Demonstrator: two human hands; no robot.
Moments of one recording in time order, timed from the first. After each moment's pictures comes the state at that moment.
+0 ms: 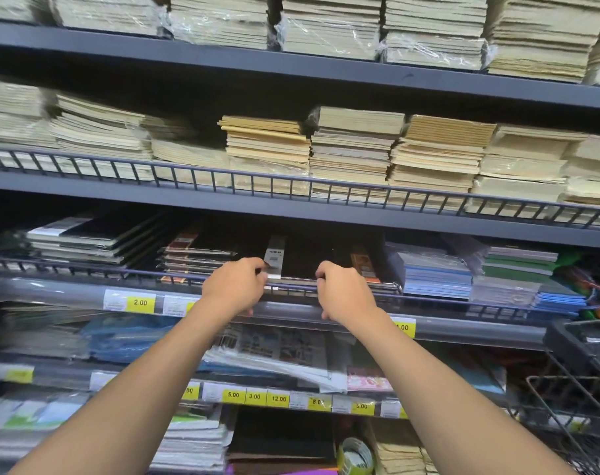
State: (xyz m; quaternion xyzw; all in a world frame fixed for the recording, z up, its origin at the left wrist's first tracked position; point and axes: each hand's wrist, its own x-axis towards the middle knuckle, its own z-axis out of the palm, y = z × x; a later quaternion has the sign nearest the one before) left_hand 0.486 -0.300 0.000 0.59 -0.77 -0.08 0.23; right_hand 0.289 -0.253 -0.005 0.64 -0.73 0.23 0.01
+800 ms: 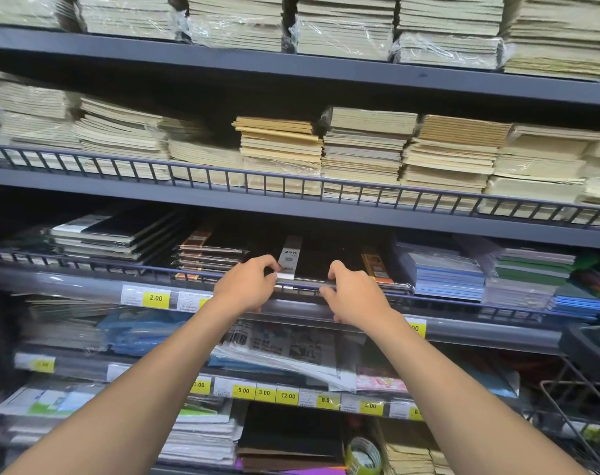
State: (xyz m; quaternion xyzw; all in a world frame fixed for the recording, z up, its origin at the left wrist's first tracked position) left_hand 0.490 -0.308 -0.009 0.55 -0.79 -0.13 0.25; right_hand 0.285 -0.240 0.000 0.68 -0.70 0.19 0.01
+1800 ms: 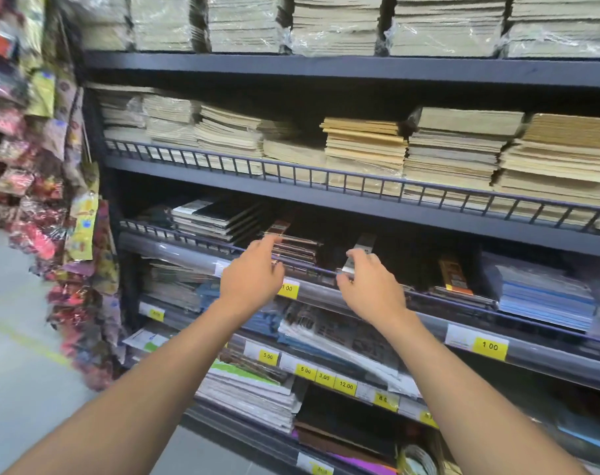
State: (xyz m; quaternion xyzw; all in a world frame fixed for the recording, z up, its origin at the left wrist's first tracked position) left_hand 0.583 -0.252 -0.007 0.64 -0.69 0.01 0.34; right_hand 0.365 -0.249 0.001 0.71 -0.65 0.25 -0.02
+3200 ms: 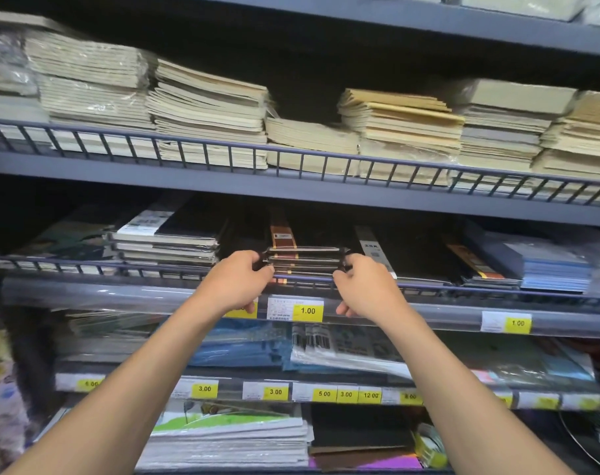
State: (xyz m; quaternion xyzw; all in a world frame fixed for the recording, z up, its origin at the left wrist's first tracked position) left_hand 0.668 -0.371 -0.013 0.54 -0.75 -0.27 0.26; right_hand 0.462 -0.301 -0.002 0.55 -0.76 0.30 -0.15
